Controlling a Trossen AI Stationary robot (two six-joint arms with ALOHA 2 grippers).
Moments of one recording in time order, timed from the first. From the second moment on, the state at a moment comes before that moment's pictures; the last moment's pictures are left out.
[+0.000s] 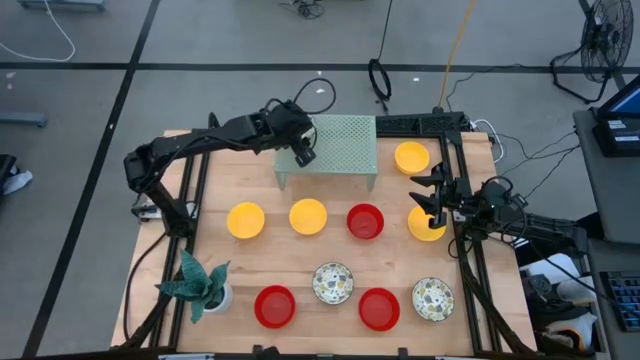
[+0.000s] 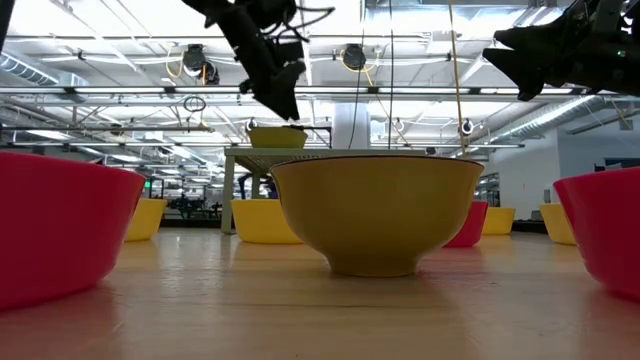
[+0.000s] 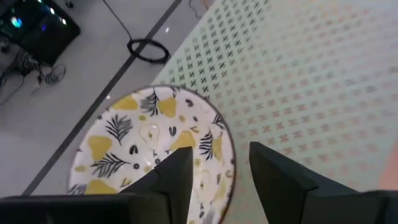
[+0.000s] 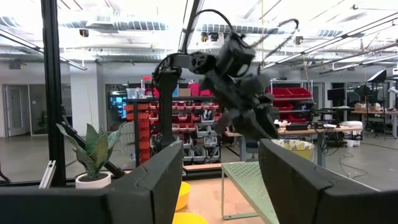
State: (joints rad) left arm 0.43 1.65 1.45 -0.57 -0.27 0.05; right arm -0.27 0.09 0.01 0.42 -0.11 0.07
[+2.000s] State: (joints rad) left arm -0.12 1.58 1.45 -0.75 -0.11 -0.16; right arm -0.16 0.64 0.23 0.34 -0.18 0.29
